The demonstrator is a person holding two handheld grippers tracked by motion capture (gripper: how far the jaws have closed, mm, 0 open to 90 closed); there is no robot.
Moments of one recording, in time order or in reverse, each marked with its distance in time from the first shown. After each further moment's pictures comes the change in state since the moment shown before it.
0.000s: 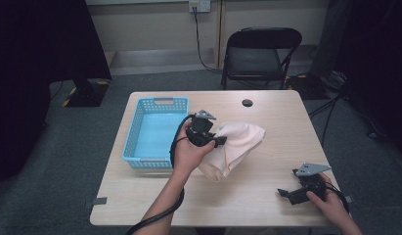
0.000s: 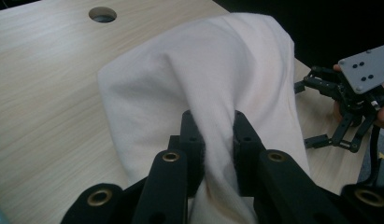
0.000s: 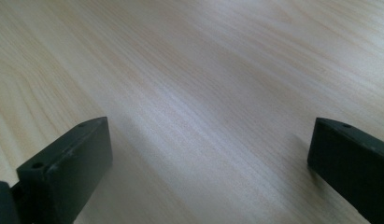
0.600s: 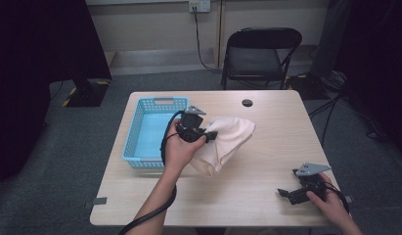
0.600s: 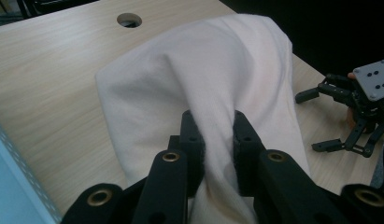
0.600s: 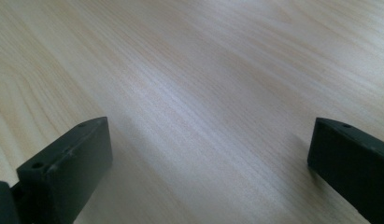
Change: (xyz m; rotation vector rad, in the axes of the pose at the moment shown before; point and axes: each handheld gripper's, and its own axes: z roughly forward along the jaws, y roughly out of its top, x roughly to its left) left arm 0.015 0.000 -0.022 -0.017 0.045 -0.025; right arm 0.000 0.000 0.000 0.000 0.000 0.001
